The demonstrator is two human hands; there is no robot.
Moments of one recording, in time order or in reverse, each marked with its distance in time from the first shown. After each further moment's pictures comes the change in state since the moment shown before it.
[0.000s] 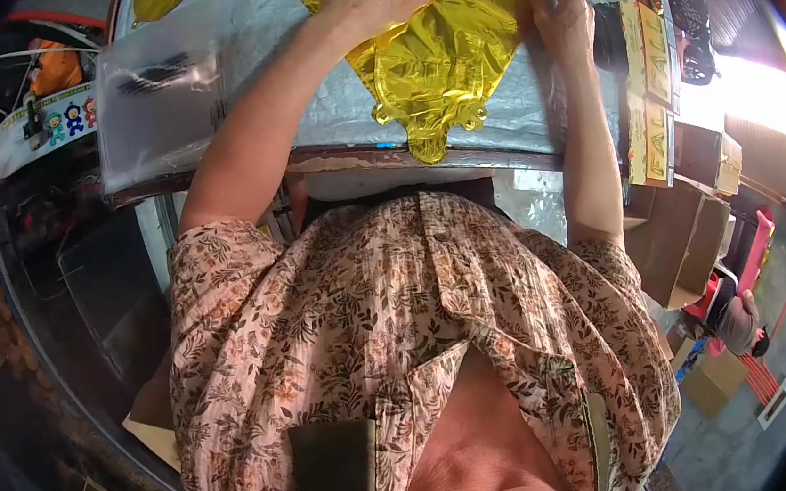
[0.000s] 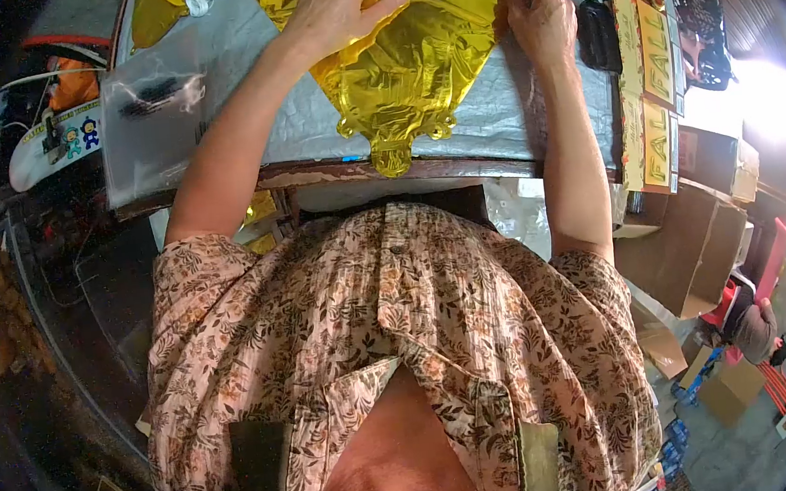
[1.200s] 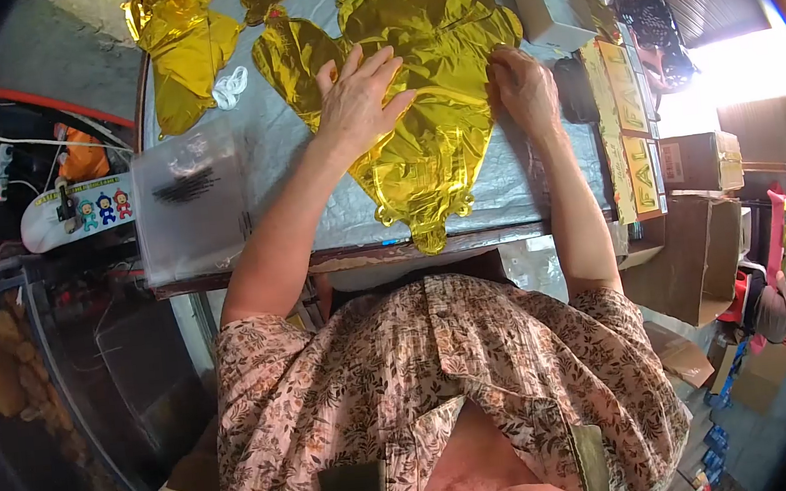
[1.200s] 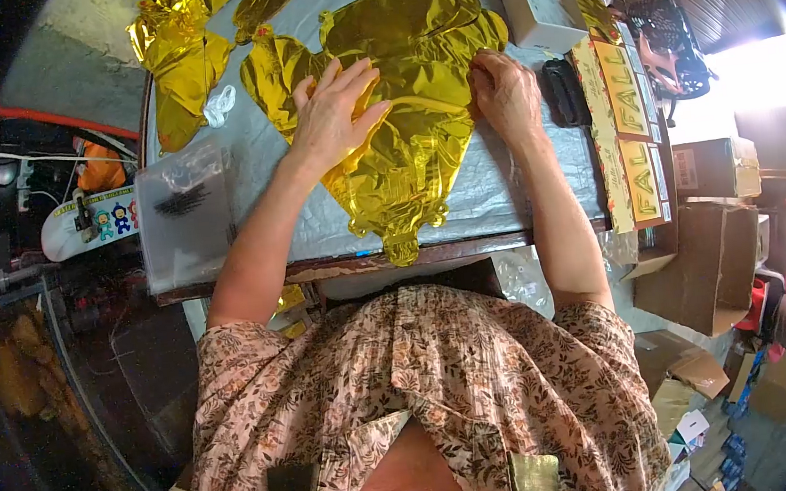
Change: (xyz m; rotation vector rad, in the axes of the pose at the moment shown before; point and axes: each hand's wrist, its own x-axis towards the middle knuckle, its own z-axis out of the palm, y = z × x) left_hand -0.006 0.001 0.007 0.088 0.099 0.034; right_hand -0.001 -0.017 -0.010 0.043 0.004 -0.021
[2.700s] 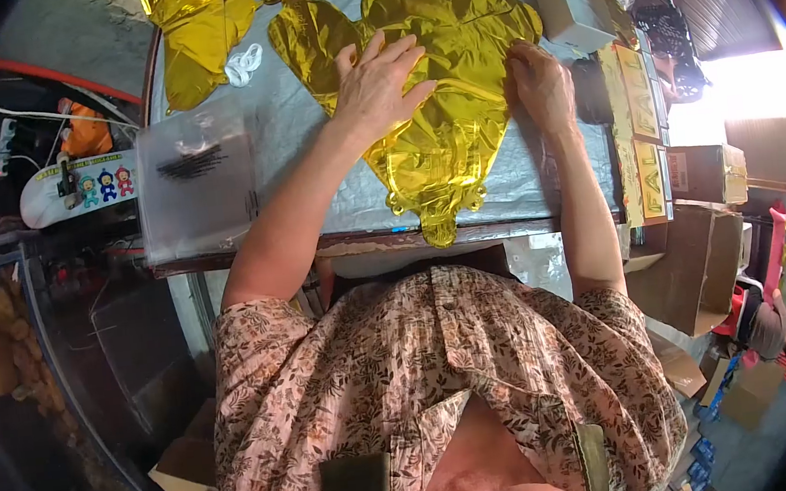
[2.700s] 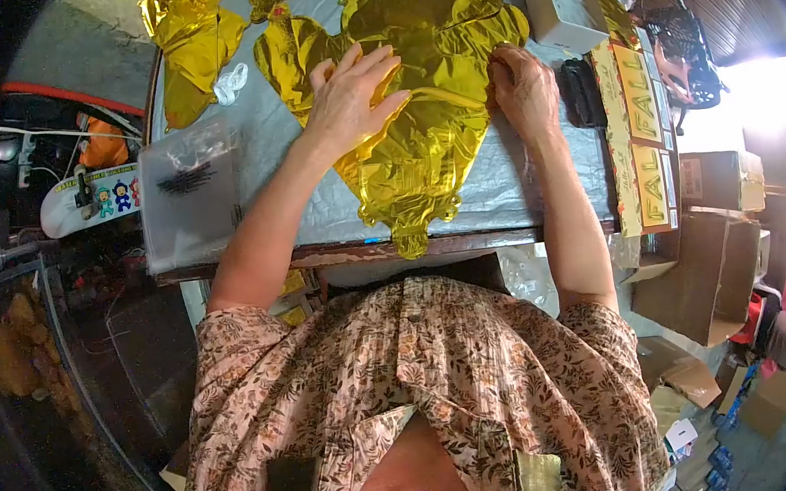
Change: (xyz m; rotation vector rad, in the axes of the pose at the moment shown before) left_hand 0.000 0.000 0.002 0.042 -0.051 -0.011; right_hand 0.001 -0.009 -0.005 0.012 -0.076 0.088
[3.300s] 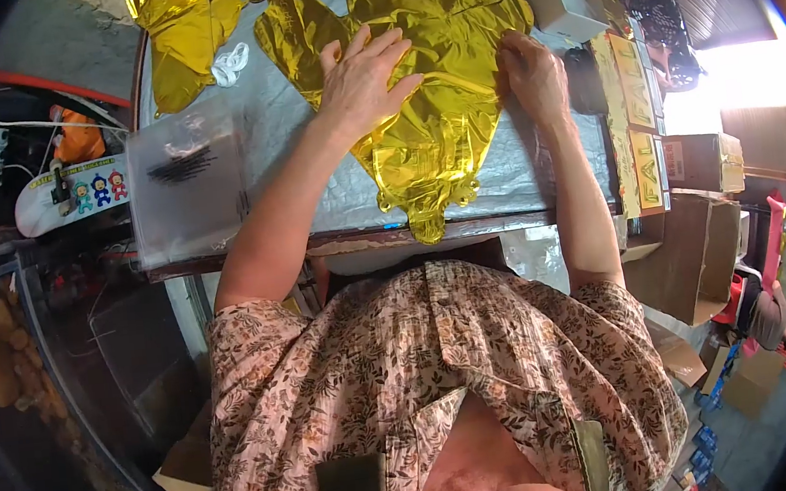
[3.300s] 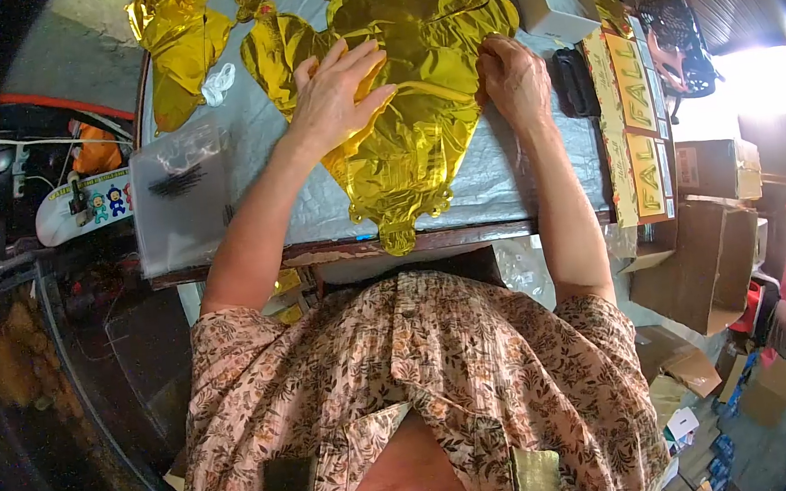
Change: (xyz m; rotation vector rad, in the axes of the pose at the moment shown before) left_hand 0.000 -0.001 -0.004 -0.048 0.004 0.000; right_hand 0.001 0.012 0.006 -0.026 0.051 -0.054
